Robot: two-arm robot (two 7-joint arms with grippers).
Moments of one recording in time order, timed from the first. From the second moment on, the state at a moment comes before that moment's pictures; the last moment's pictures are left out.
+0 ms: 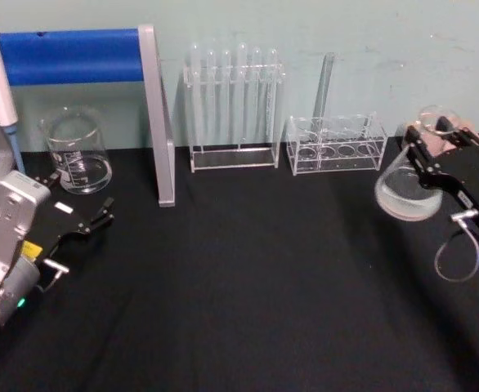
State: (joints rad) left arm -0.20 0.60 0.45 -1.41 -0.25 -0.12 0.03; right arm 0.00 0.39 -0.09 -1.78 0.31 0.06 0.12
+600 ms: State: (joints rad) left arm -0.20 0.60 0.45 -1.41 -0.25 -0.12 0.03; right arm 0.07 0.36 -0.16 -1.74 0.30 0.06 0.28
